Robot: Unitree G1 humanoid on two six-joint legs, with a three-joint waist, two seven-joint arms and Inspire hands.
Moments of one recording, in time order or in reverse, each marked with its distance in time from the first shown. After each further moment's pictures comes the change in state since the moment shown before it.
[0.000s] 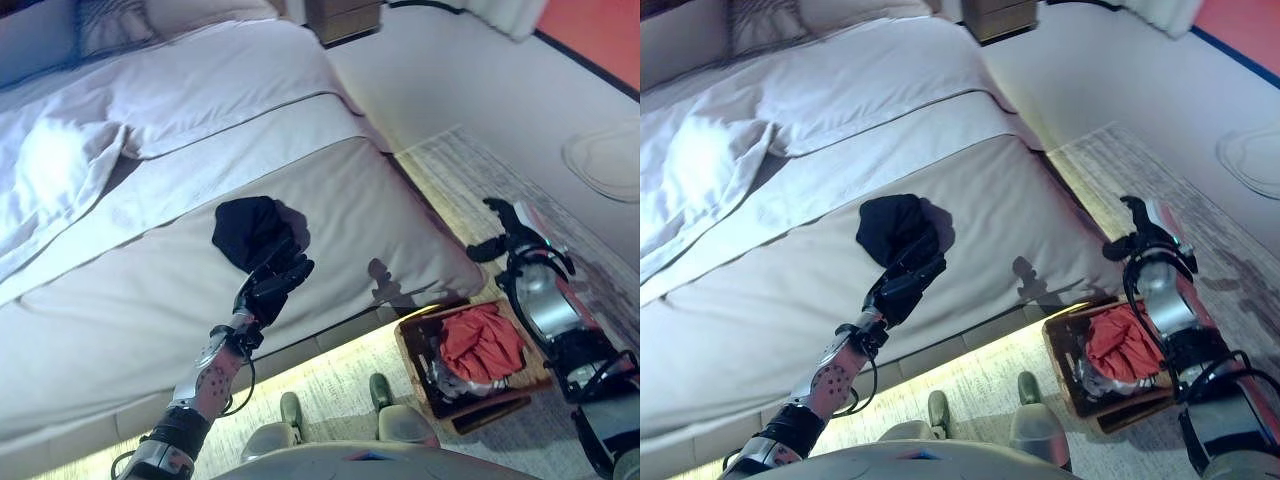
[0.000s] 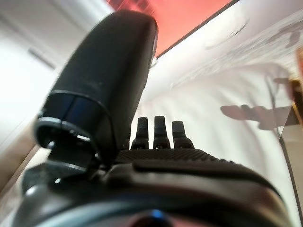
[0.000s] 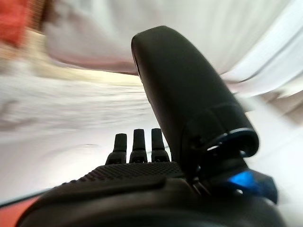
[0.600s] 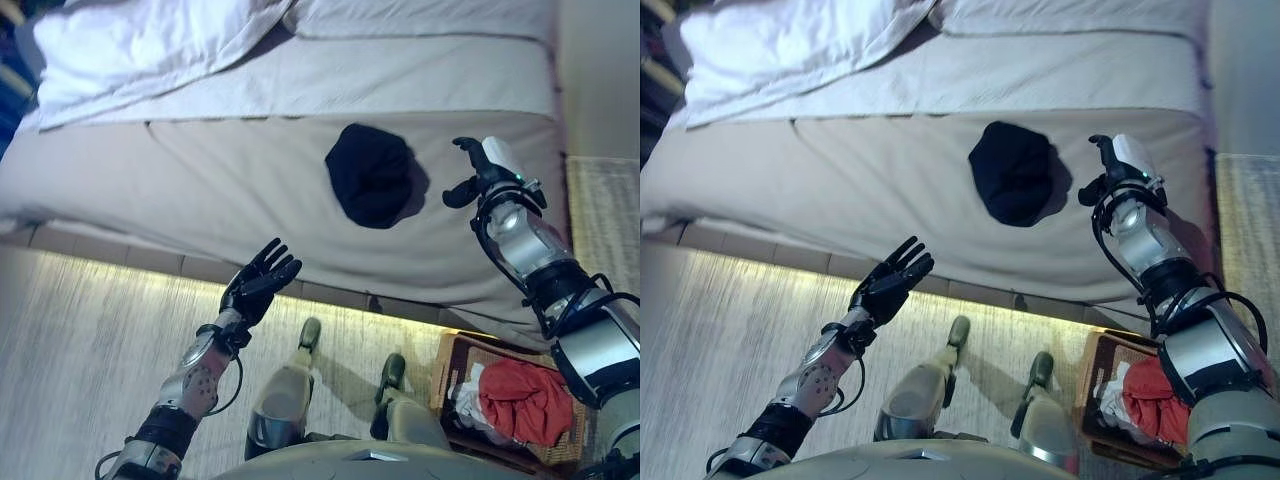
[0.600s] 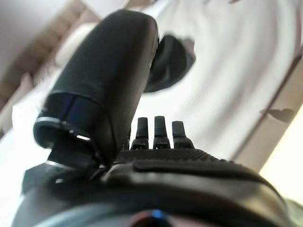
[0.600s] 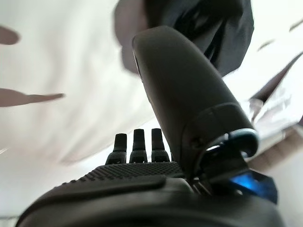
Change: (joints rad) left arm -0.022 0.069 0.008 -0.006 0.011 -0.019 0.005; right arm -0.422 0.014 0.226 0.265 0.019 -0.022 -0.011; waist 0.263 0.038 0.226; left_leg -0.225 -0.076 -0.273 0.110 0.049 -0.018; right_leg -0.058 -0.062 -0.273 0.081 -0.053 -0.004
